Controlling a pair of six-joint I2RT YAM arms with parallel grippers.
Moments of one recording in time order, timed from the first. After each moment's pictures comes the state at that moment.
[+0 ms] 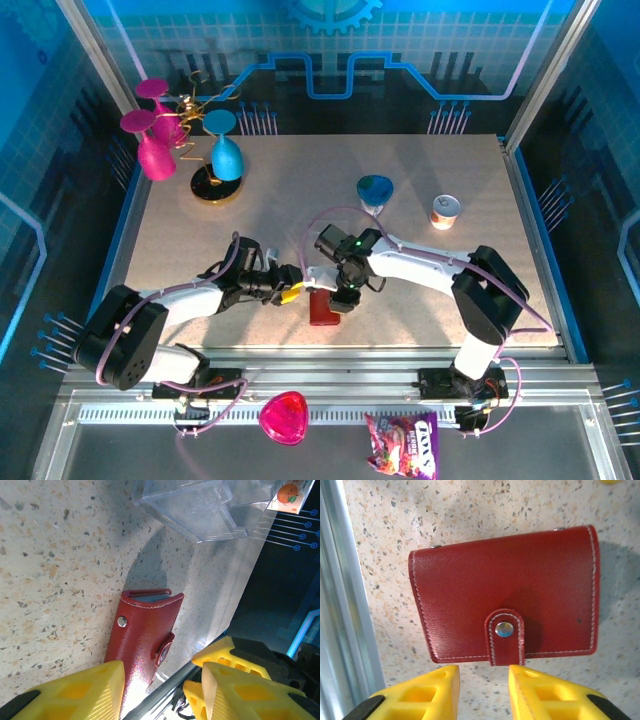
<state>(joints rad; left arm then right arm) -0.40 1.37 0.43 0.16 0.68 -1.18 0.85 1.72 1.18 -0.86 -0.22 -0.59</state>
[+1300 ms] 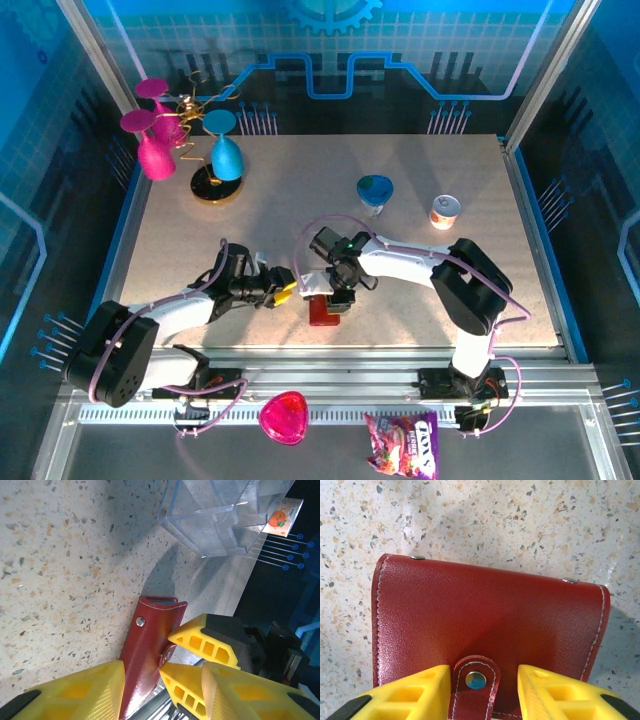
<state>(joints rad) -0.35 1.27 0.34 0.19 0.65 -1.22 0.86 1.82 1.18 -0.74 -0.23 -0.82</state>
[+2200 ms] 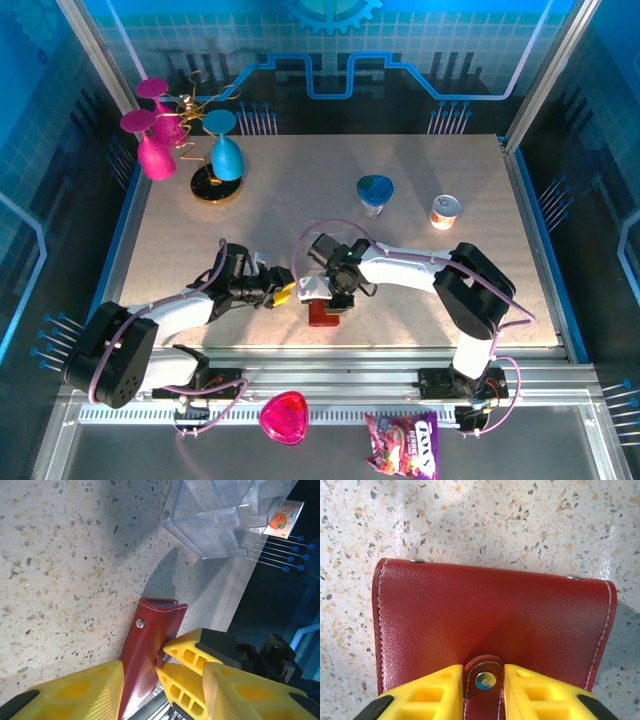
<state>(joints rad) -0.35 1.27 0.34 0.17 0.65 -1.22 0.90 1.79 1.13 -0.68 -0.18 -0.73</state>
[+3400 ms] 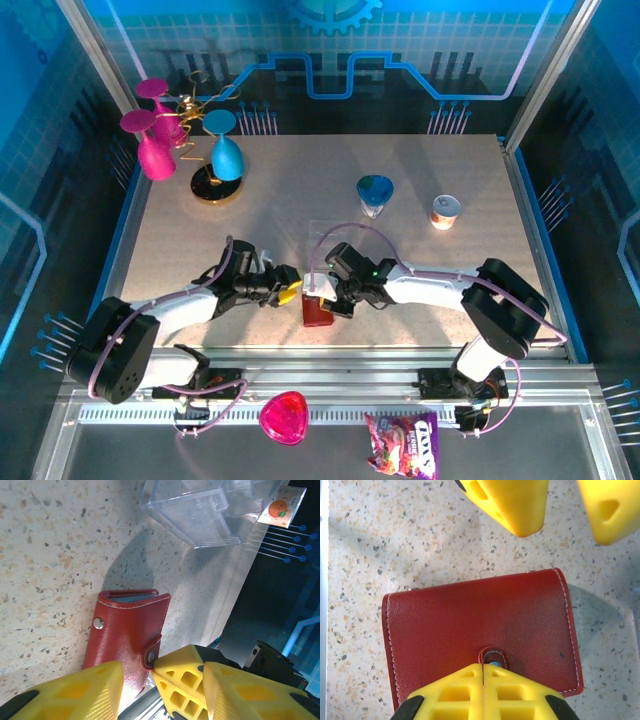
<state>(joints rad) -0.40 1.30 0.39 0.16 0.65 -1.24 0.90 1.60 0.84 -0.27 -0.24 -0.50</state>
